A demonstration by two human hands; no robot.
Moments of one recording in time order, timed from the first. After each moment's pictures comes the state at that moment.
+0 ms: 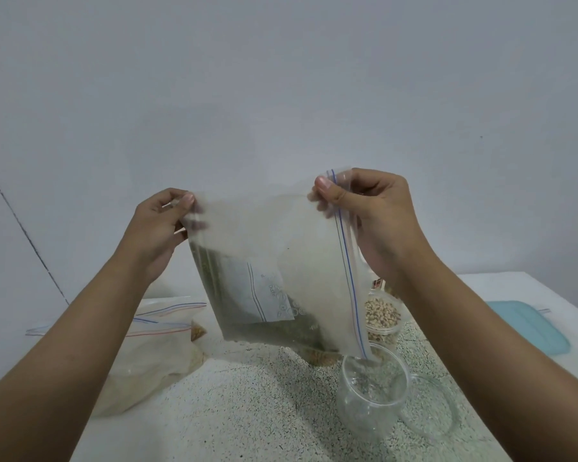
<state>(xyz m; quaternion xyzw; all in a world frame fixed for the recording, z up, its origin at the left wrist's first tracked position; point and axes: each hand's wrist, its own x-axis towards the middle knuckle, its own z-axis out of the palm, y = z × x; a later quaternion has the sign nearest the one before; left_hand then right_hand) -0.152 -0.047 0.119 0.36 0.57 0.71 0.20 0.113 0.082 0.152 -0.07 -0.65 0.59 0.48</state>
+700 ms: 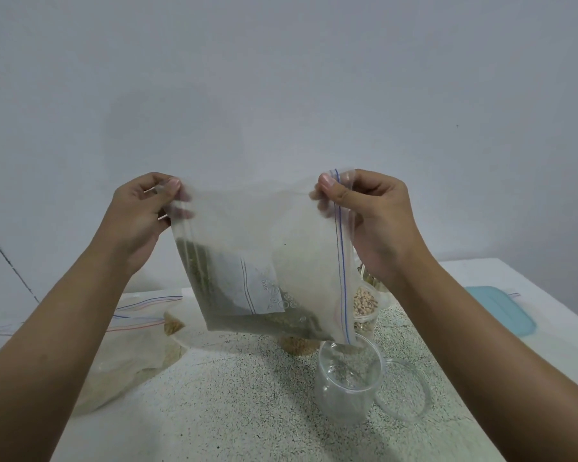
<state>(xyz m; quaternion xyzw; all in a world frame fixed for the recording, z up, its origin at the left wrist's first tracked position) -0.135 -0.035 0.124 0.39 0.56 0.71 0.17 0.141 0.091 0.140 -0.09 -0.60 0.63 0.48</state>
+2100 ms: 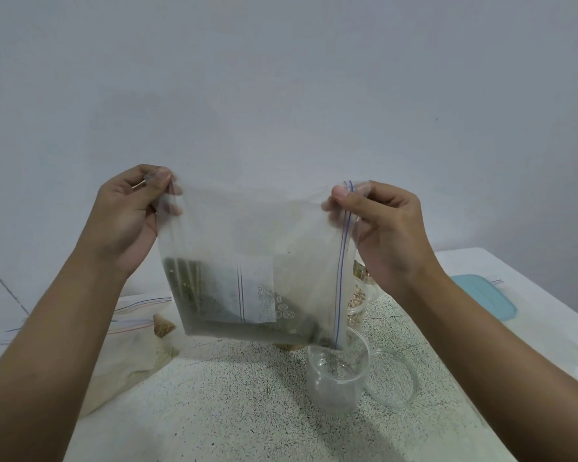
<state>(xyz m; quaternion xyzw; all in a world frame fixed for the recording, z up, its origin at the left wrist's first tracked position) -0.104 -0.037 0.137 0.42 0.48 0.74 0.21 0.176 0.079 0.134 -0.08 -0.56 0.66 0.49</state>
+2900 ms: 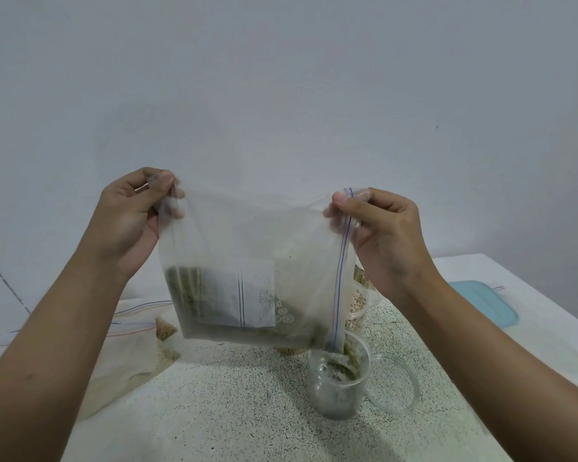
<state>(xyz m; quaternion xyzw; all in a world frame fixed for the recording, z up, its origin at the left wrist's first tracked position) -0.101 -0.042 0.143 0.41 0.49 0.74 0.20 0.175 0.081 0.135 -0.08 -0.55 0.67 0.50</state>
